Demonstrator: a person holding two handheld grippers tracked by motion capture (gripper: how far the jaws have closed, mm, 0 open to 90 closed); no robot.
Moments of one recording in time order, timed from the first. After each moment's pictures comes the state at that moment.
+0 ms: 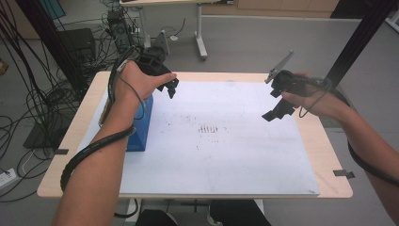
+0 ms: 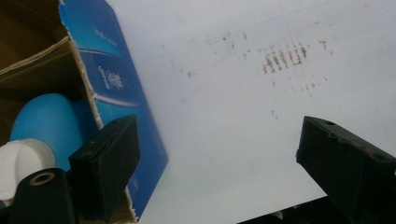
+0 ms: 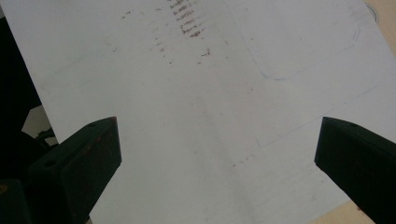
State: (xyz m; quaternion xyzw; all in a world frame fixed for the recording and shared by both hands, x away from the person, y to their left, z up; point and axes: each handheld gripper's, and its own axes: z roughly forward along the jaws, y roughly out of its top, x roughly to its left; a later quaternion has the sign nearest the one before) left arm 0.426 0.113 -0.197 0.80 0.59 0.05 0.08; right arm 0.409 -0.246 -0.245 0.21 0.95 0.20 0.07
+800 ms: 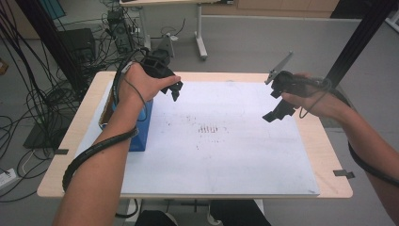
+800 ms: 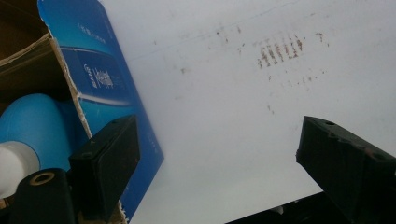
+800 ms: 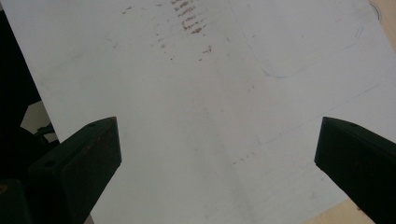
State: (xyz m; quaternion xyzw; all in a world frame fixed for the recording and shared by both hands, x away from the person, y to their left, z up) left arm 0.425 0.109 -0.202 0.81 0.58 0.05 0.08; right arm 0.408 -0.244 -0.246 0.21 0.96 0.19 0.07
